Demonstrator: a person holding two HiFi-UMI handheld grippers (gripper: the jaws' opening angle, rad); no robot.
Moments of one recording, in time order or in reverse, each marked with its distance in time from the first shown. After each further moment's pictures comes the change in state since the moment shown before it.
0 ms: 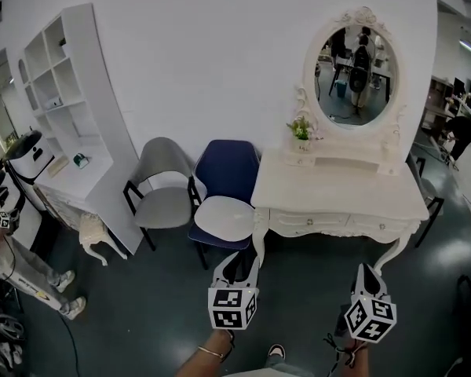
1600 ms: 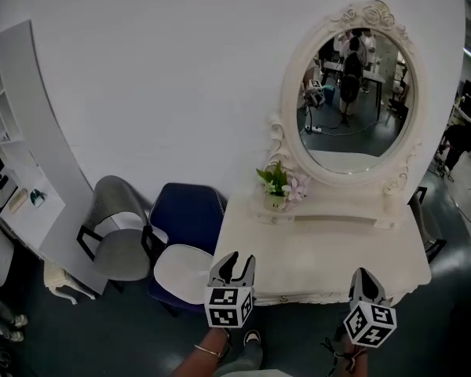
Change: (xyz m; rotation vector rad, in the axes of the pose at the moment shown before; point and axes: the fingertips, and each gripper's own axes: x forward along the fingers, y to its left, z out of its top) left arm 0.380 0.016 0.069 -0.022 0.010 -0.047; right arm 0.330 -0.102 0.096 -0.003 -0.001 -0.013
